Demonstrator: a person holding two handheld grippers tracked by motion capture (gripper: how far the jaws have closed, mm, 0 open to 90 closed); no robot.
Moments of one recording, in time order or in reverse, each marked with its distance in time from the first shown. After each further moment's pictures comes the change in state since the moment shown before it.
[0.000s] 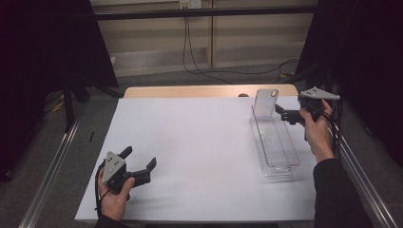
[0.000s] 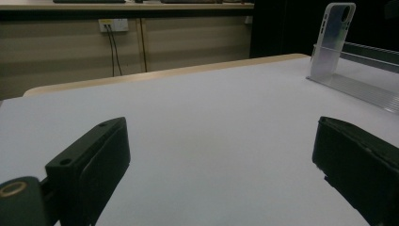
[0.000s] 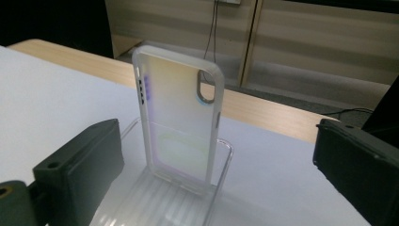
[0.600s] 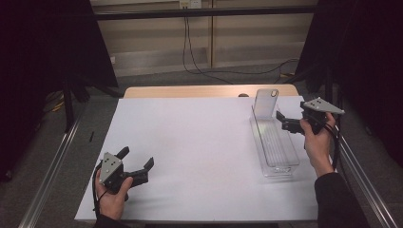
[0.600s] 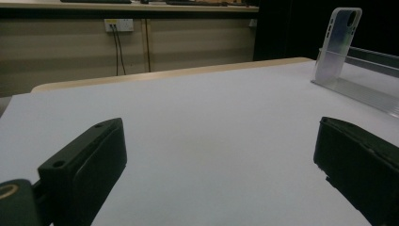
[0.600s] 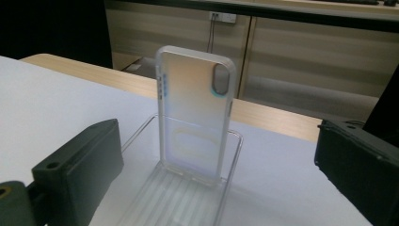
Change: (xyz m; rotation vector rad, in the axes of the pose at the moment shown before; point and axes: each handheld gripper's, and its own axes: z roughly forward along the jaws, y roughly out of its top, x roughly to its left) left arm 0.004 -0.001 -0.004 -0.013 0.016 -0.033; right arm 0.018 -0.019 -0.025 -0.083 -0.022 0.001
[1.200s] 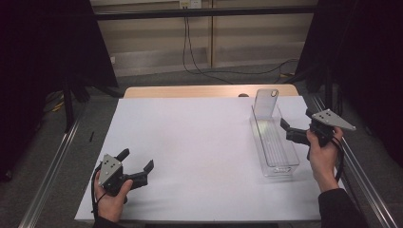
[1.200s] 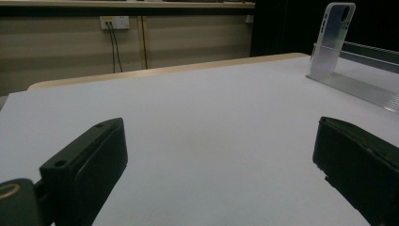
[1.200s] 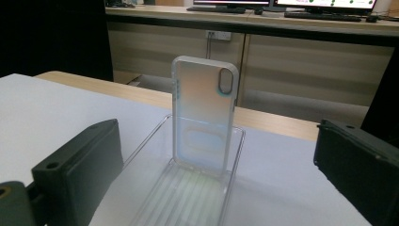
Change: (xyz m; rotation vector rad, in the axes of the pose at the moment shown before) left arm 0.000 -0.001 -0.006 0.015 -0.009 0.022; right arm 0.014 -0.011 -0.039 -0.078 -0.024 0.027
